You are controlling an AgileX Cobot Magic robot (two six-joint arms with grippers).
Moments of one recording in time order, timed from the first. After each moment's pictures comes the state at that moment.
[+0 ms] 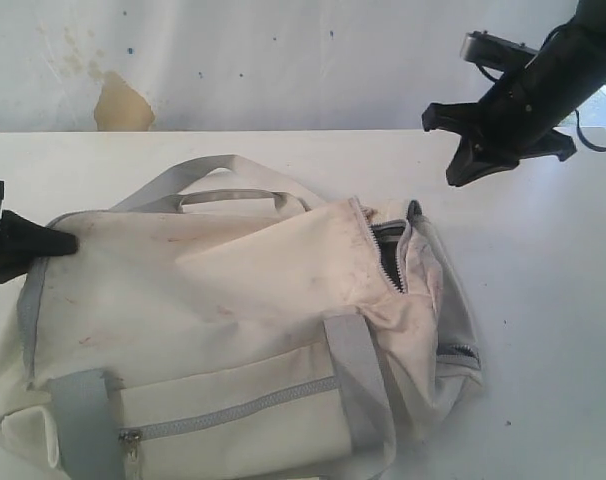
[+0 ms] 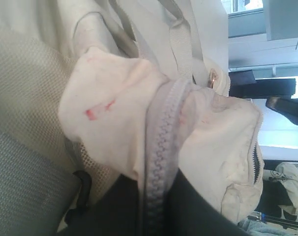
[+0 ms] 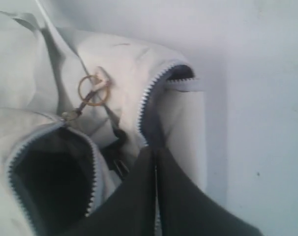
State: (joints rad) left arm 0.34 1.98 -0.97 -1.37 1.22 1.12; right arm 0.10 1.92 -1.58 0.42 0.99 -0.19
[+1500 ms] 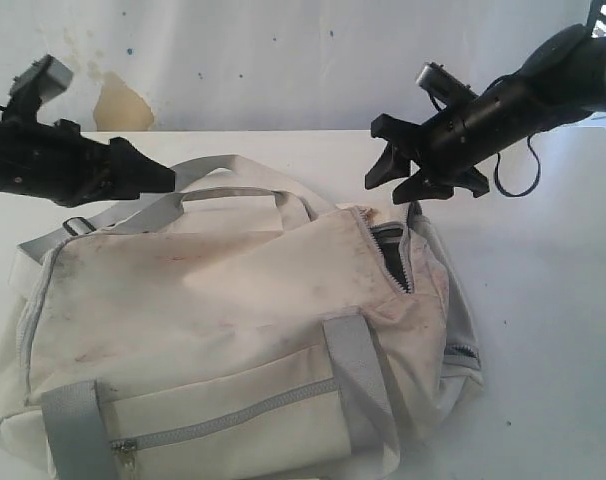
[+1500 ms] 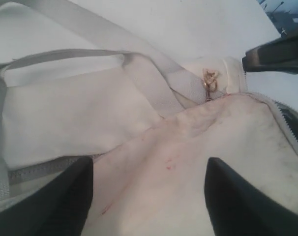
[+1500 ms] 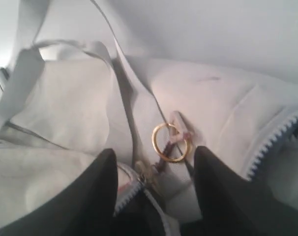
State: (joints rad) left arm -0.08 1.72 -1.04 -1.33 0.76 1.23; right arm 0.13 2.10 -1.58 0.84 0.87 -0.37
